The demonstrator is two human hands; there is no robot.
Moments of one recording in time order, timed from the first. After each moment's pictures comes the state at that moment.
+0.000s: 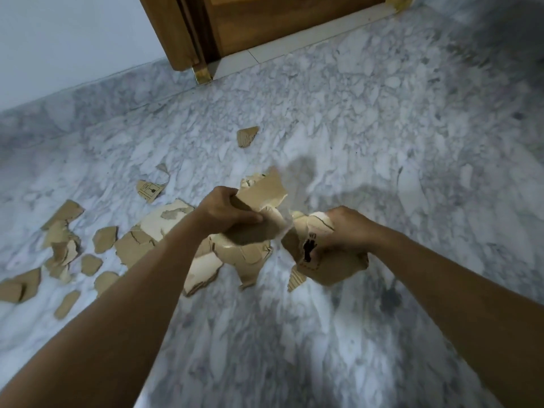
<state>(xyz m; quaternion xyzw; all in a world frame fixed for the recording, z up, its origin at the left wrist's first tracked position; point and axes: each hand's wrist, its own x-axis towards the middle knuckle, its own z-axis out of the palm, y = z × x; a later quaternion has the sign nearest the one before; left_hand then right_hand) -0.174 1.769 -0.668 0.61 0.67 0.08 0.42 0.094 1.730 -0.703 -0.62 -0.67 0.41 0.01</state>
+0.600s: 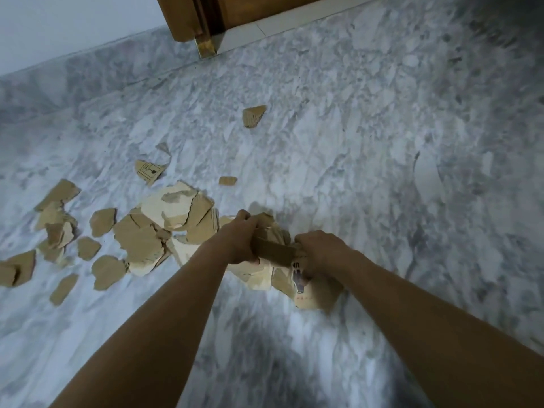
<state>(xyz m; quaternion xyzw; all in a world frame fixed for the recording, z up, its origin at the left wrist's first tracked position) -0.187 1.729 -0.761 0.74 0.58 -0.13 0.32 0.019 1.701 -0.772 -0.57 -0.74 0.32 -0.17</state>
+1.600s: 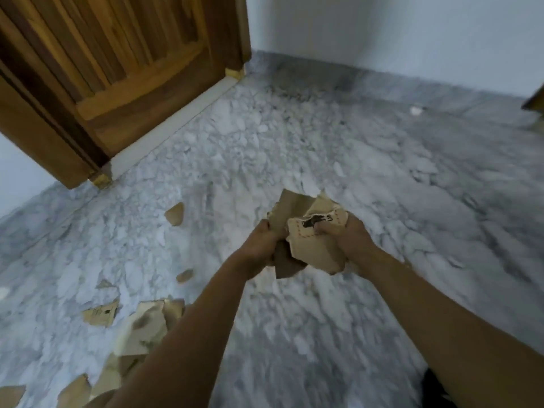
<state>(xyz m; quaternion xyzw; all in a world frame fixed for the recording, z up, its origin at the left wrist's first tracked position) -0.092 1.739 -0.604 0.58 0.42 0.07 0.69 0.073 1.630 -0.620 -0.72 -0.15 0.41 0.53</state>
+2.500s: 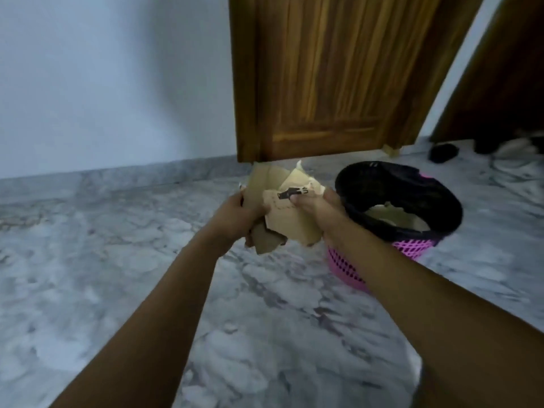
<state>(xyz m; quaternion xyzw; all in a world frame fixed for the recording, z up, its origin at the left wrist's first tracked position) 0.350 1.461 -0.451 0.76 0.04 -0.04 0.65 0.403 1.274 -0.456 -0.75 0.04 0.06 0.66</state>
